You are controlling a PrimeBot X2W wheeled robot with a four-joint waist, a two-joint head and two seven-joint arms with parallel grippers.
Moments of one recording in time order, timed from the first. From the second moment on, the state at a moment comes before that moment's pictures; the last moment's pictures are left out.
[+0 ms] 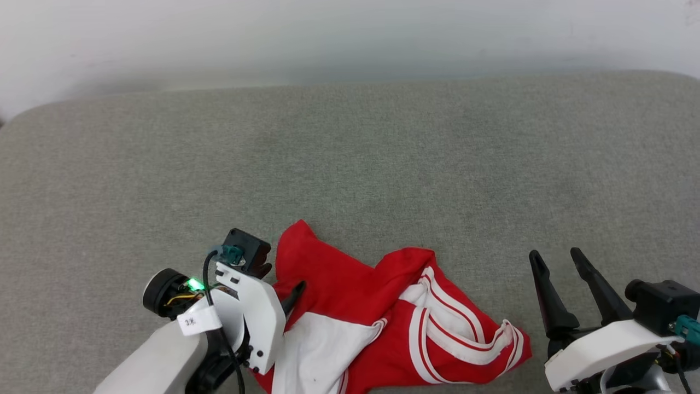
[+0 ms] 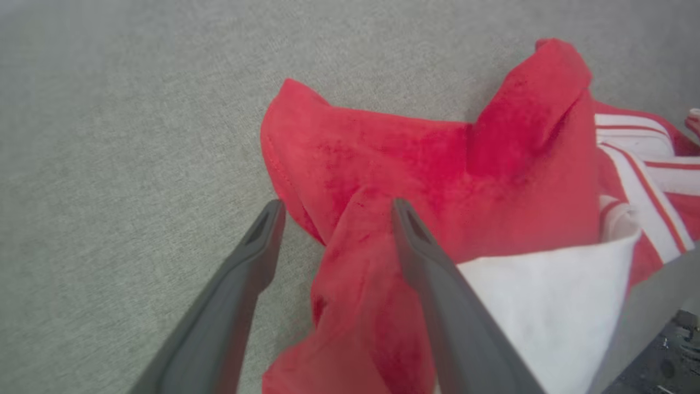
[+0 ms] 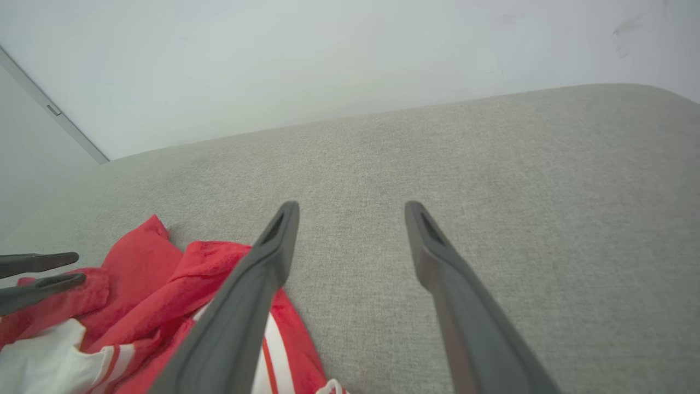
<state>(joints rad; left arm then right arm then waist) -0.38 0.51 -0.69 0.10 -0.63 0.05 0.37 0.05 -0.05 0.00 -0.13 0.27 0.13 0.11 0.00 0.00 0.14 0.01</state>
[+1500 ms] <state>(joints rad) -0.93 0.14 -0.75 0.70 -0.57 -0.08 0.09 -0.06 -0.05 0.04 -0.01 0.37 0.13 0.02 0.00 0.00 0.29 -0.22</state>
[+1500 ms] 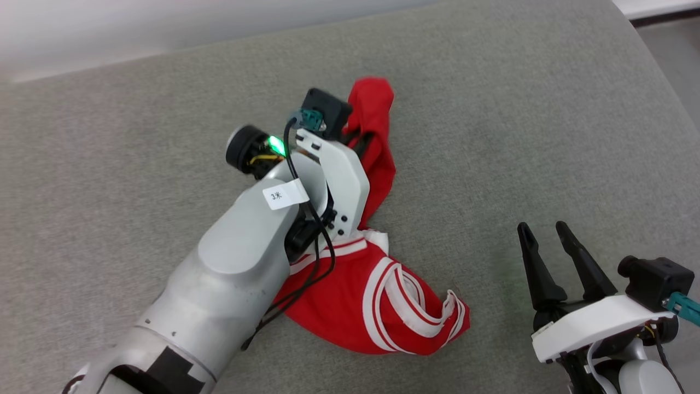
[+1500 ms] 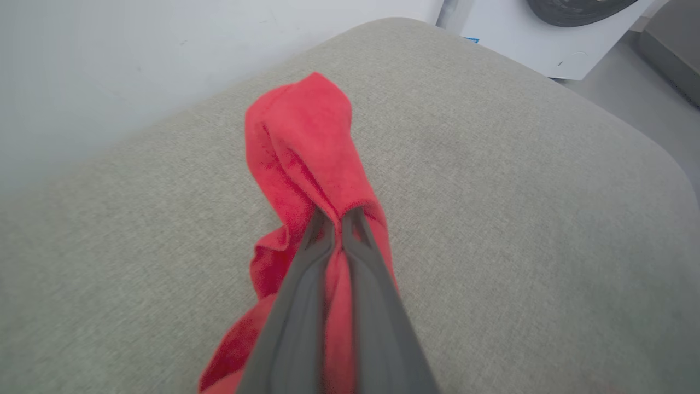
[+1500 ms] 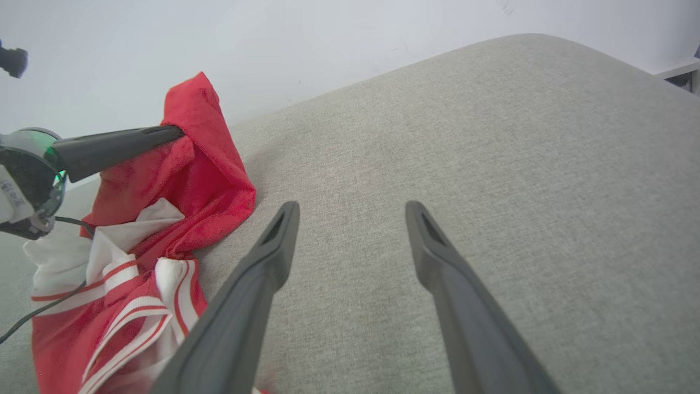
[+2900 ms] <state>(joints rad) -0.77 0.21 -0.88 0.62 -0.71 -0.06 0.32 0.00 -0.05 0.00 -0.08 0.34 0.13 0.08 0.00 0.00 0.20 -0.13</state>
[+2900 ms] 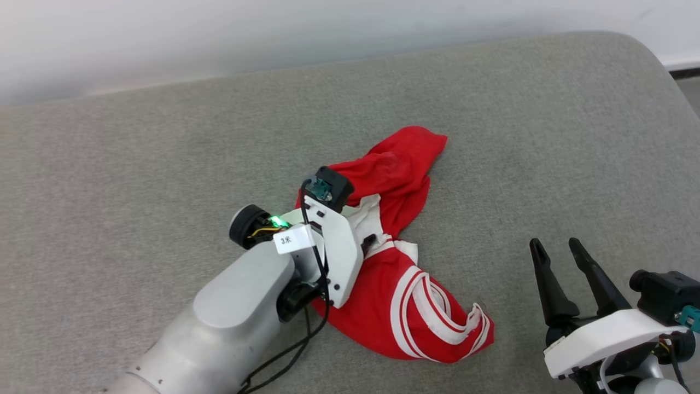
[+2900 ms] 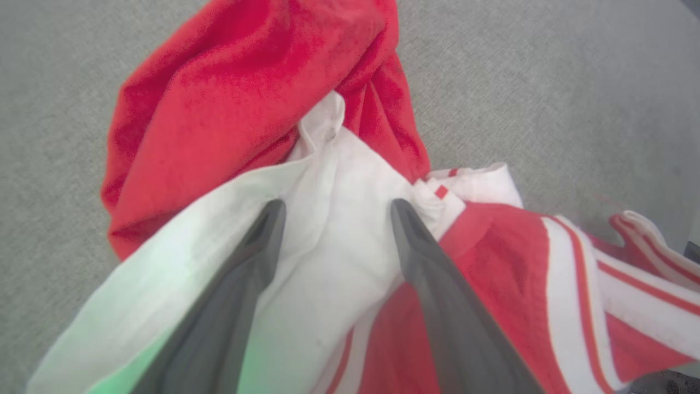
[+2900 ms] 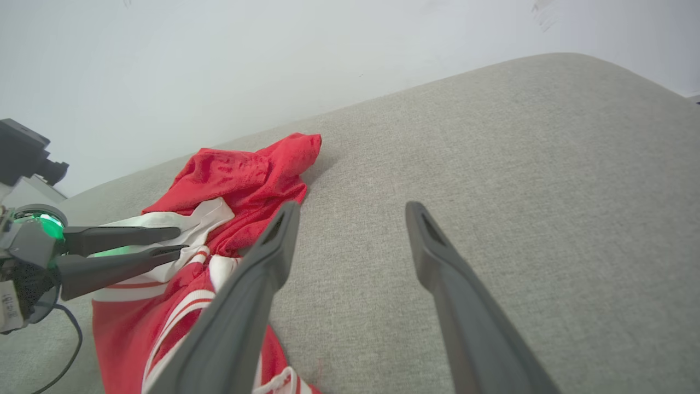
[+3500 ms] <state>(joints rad) -0.80 0.31 -0.89 0.41 -0.65 -0.02 0.29 -0.01 -0.05 -0.02 -0.03 0.36 0.13 0.04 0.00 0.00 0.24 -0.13</state>
